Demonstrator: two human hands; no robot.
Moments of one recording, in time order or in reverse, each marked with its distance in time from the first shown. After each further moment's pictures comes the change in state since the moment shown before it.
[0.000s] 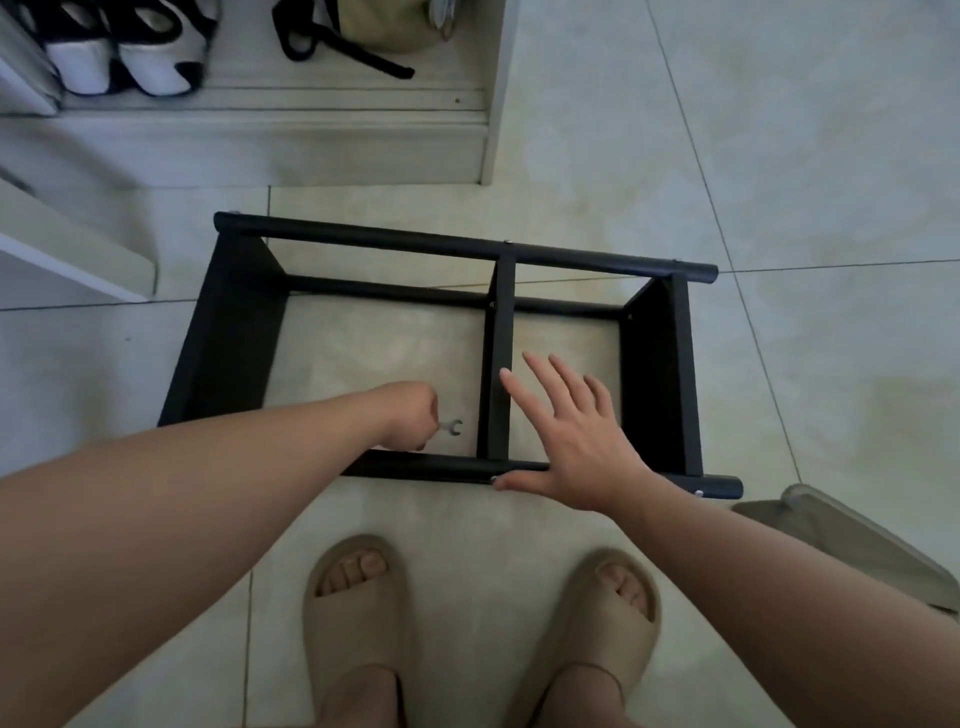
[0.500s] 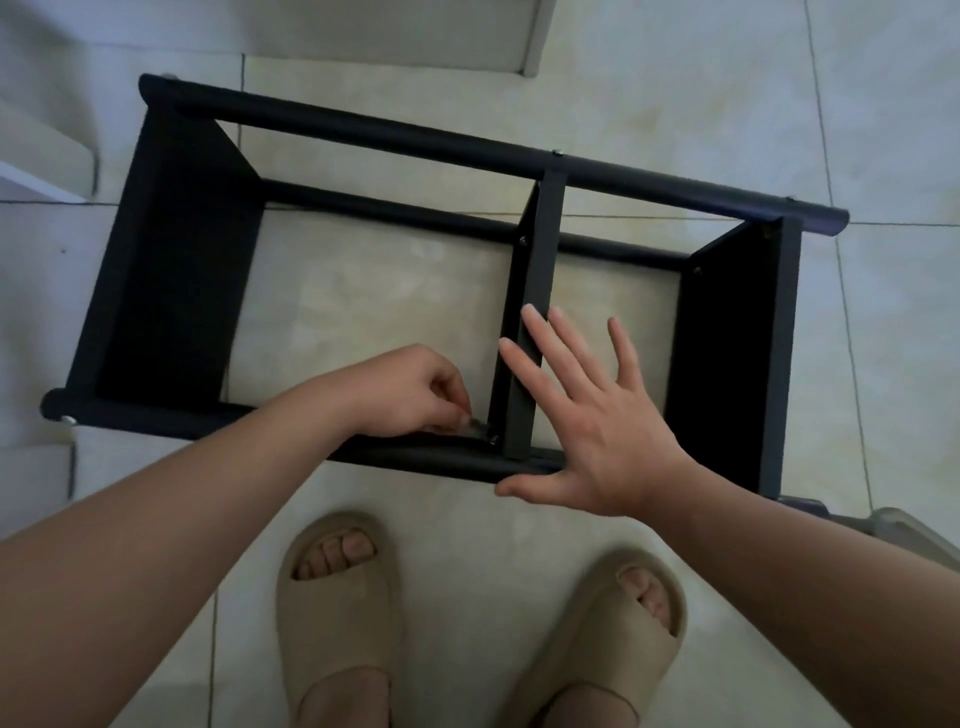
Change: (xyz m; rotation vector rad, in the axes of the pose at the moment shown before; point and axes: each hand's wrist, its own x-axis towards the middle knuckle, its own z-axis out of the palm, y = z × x) left_hand 0.045 -0.032 0.027 -0.525 -0.030 0.208; right_hand 0.033 0.007 0.022 -0.053 0.138 -0.227
